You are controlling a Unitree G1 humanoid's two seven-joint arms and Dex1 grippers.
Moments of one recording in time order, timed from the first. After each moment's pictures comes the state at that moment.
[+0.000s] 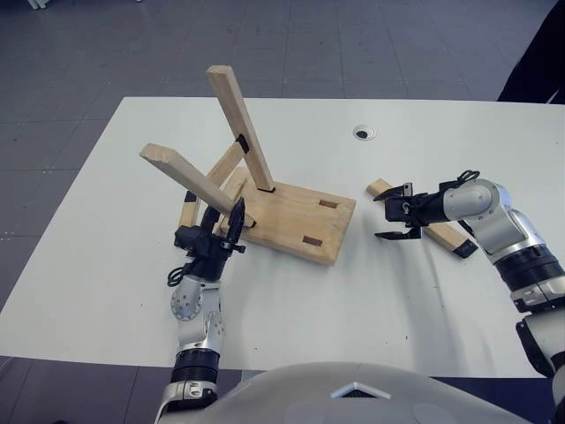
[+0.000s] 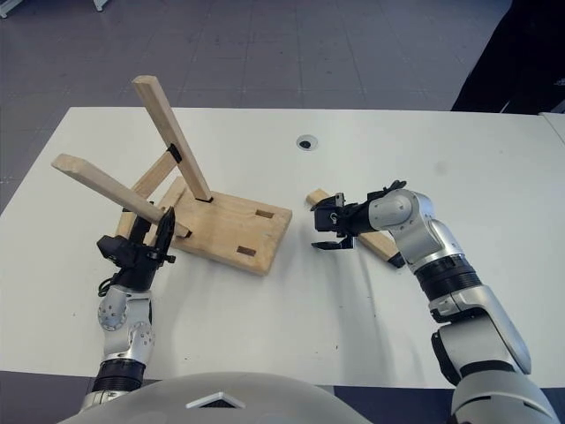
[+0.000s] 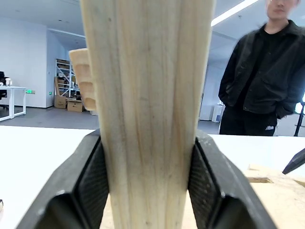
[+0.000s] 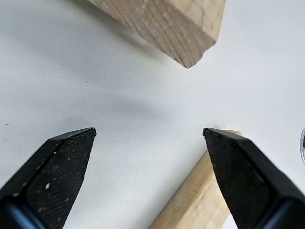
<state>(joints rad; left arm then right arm) 0.14 0.09 0.08 0.29 -0.44 -0.60 -0.63 -0.50 -0.68 0.44 0.36 -0.21 -0.12 1.08</state>
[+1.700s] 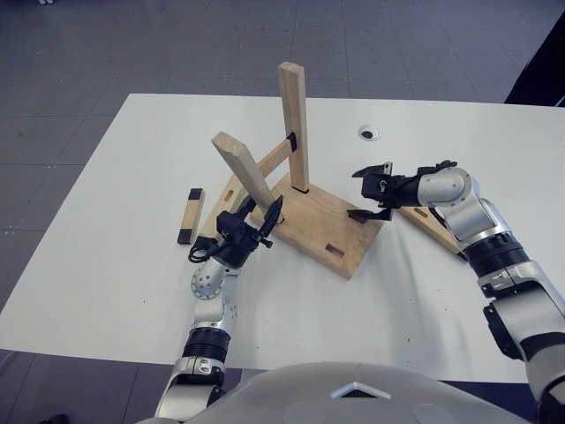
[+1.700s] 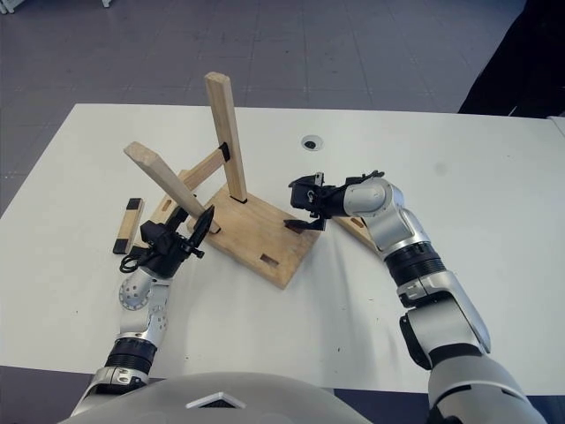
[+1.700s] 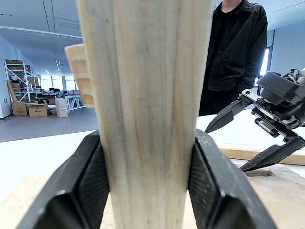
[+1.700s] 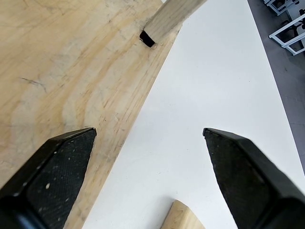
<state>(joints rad) 0.02 0.09 -0.01 0.41 -0.31 -0.63 -0.68 -0.58 -0.51 0.42 0.44 -0.18 -0.07 0.95</state>
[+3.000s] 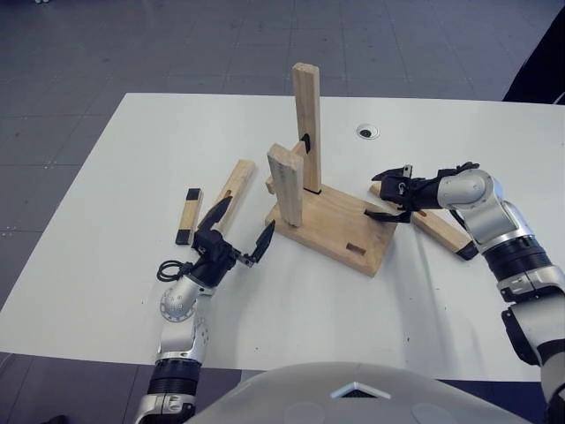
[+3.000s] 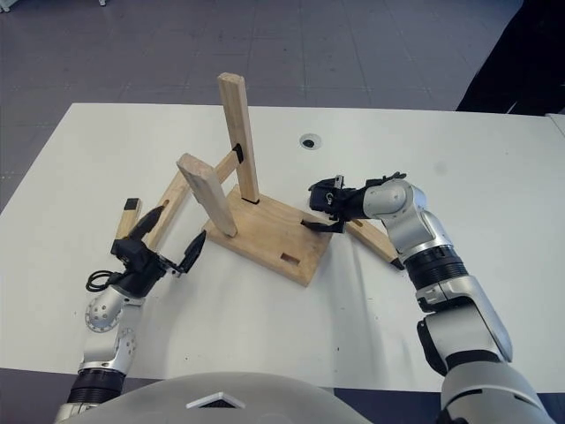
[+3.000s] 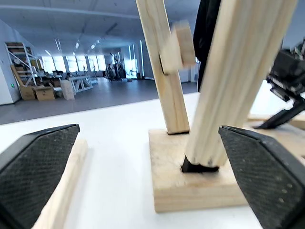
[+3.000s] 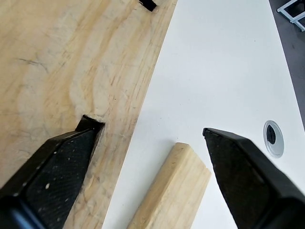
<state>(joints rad) 0.21 0.24 0.03 0.08 -0.35 -0.45 -0.65 -0.56 -0.59 0.37 0.42 -0.16 -0.01 0.98</state>
